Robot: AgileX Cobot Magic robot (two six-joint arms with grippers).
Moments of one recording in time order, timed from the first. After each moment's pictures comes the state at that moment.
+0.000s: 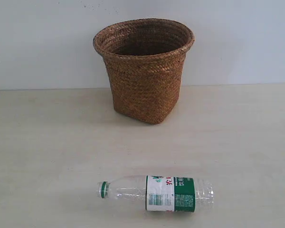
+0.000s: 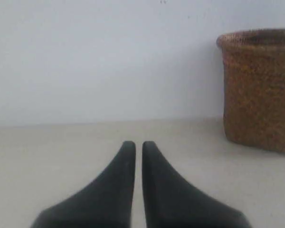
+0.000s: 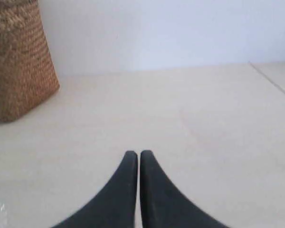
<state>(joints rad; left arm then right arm) -0.02 0.00 0.00 0.03 0.08 0.01 -0.02 0.00 0.01 0.03 0.25 0.03</state>
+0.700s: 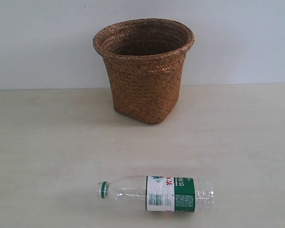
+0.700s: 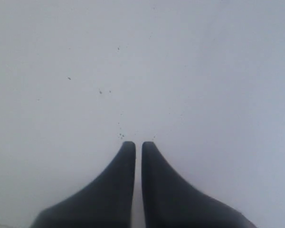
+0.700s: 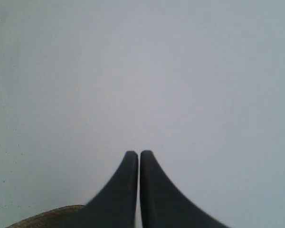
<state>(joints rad) -0.02 0.04 -0.03 0.02 -0.35 -0.43 -0.02 0.09 -0.17 0.03 -0.32 0.22</state>
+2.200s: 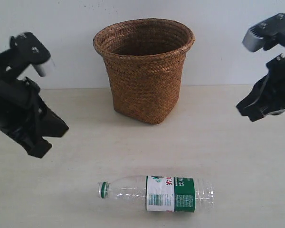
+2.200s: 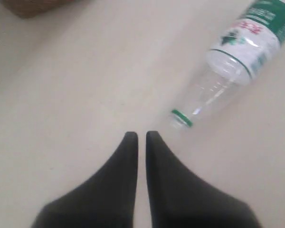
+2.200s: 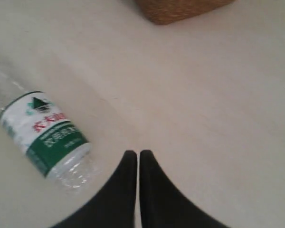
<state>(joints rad) -0.38 1.36 -0.96 -0.40 0.73 0.84 0.15 1.35 -1.00 0.54 0.79 -0.91</state>
